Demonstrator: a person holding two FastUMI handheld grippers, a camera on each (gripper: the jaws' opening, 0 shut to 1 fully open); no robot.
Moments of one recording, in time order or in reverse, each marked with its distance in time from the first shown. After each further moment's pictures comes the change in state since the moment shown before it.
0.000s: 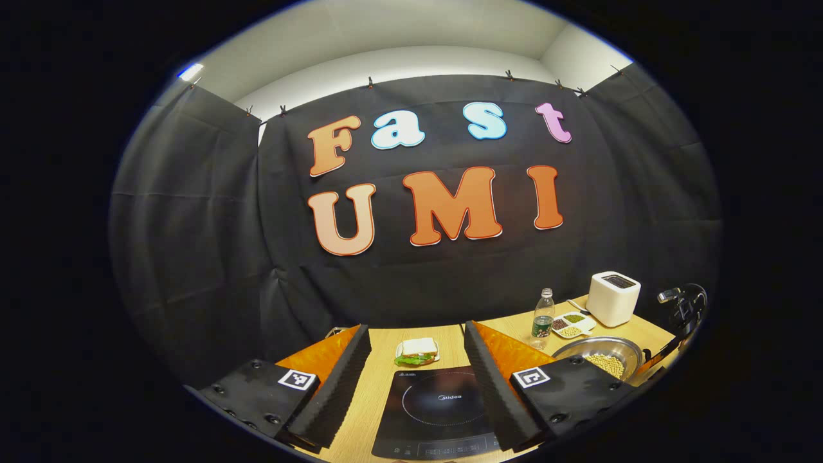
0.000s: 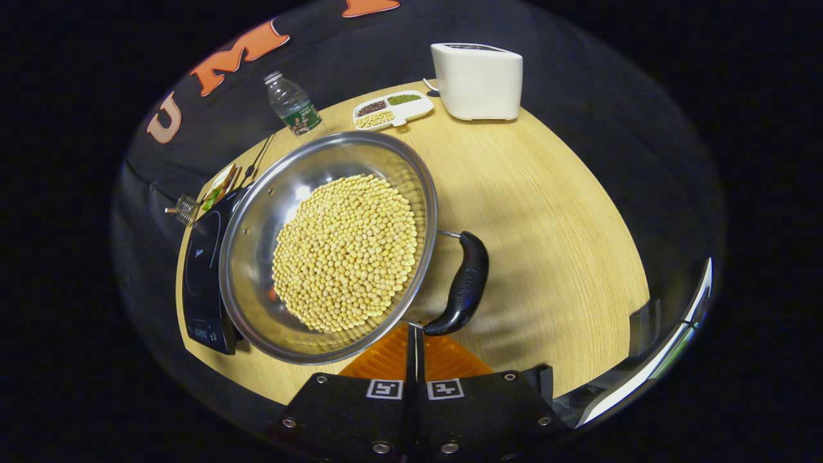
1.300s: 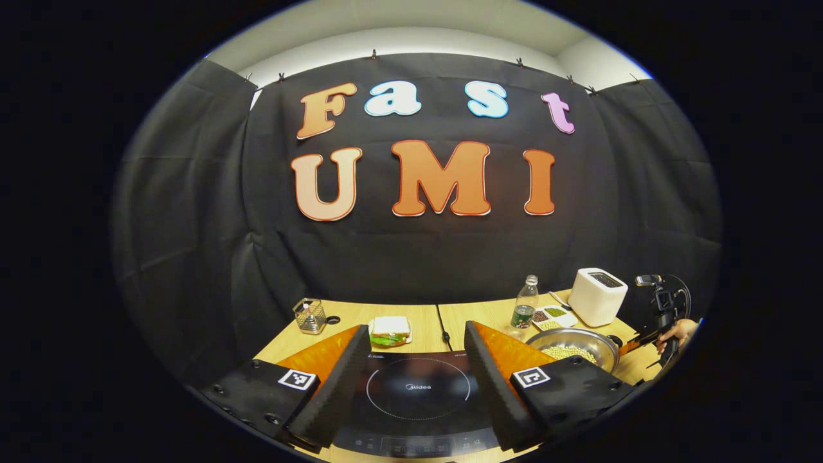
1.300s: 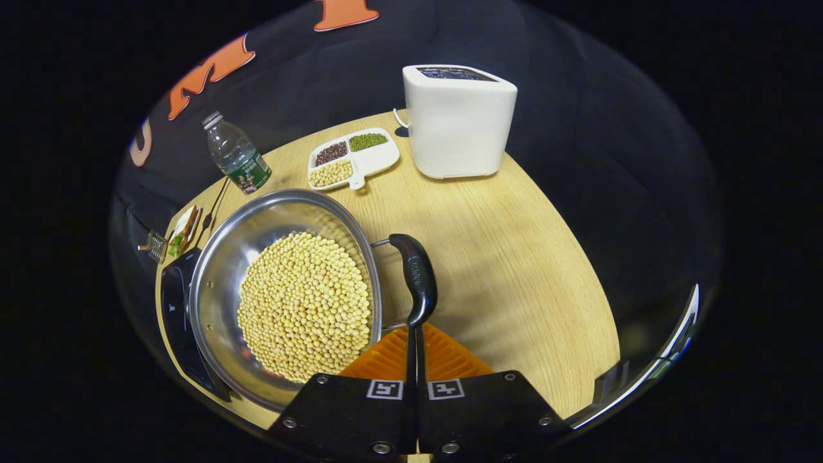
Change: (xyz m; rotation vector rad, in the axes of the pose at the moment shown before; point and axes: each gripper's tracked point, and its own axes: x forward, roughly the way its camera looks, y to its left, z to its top) left arm 0.033 -0.036 -0.048 -0.105 0.129 -0.072; right arm 0.041 -0.027 0.110 -0.005 -0.111 -0.117
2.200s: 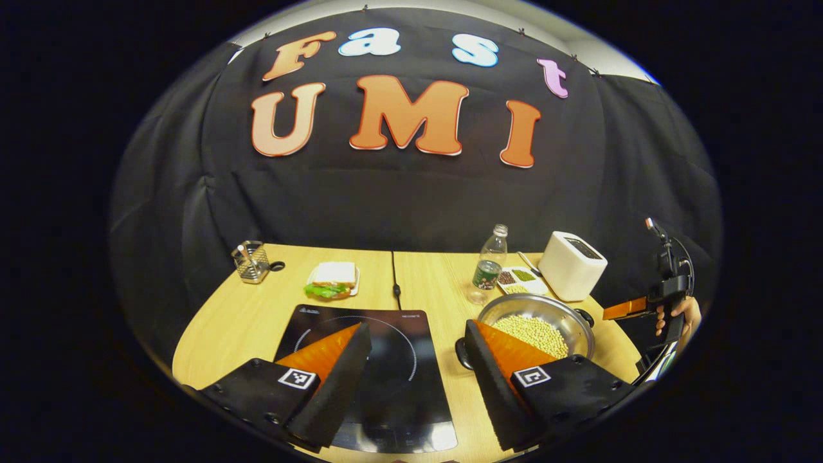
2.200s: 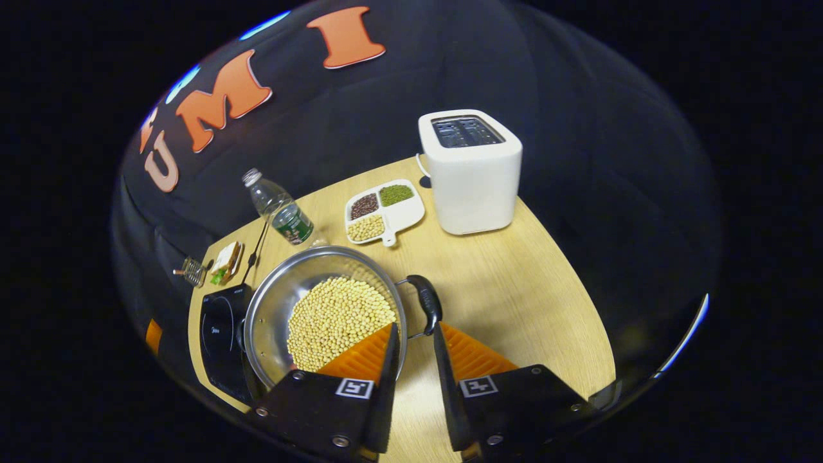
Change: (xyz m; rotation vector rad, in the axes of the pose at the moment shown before) left arm 0.055 -0.094 -0.091 -0.078 0.282 -0.164; right arm -0.046 0.018 0.049 0.012 -0.137 0.165
